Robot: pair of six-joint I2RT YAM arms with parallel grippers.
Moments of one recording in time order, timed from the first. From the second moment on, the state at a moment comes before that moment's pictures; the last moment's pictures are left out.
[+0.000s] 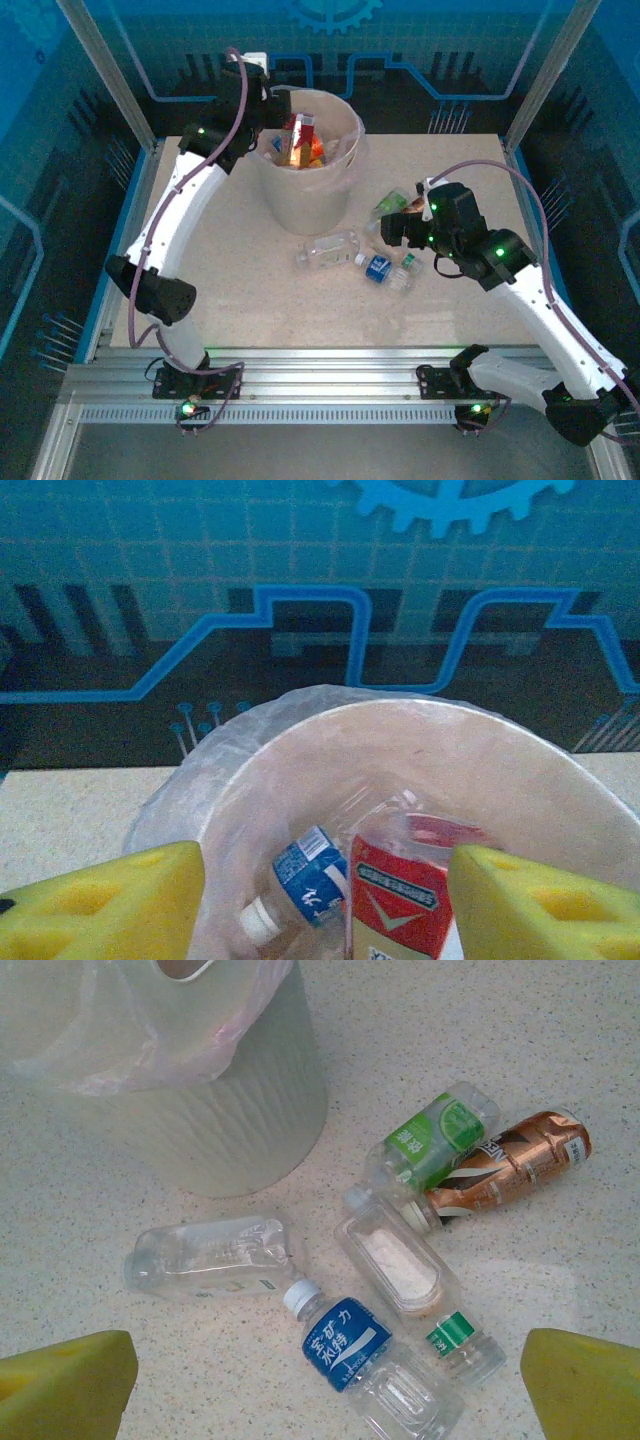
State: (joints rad) left arm -0.37 1.79 2.15 -0.76 -0.33 -0.22; right arm 0.54 1.03 1.21 -0.88 0.15 0.39
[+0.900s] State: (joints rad) left arm -0.39 1.96 2.15 -0.82 -0.11 -0.29; right arm 0.52 1.02 1.21 -0.89 0.16 0.40
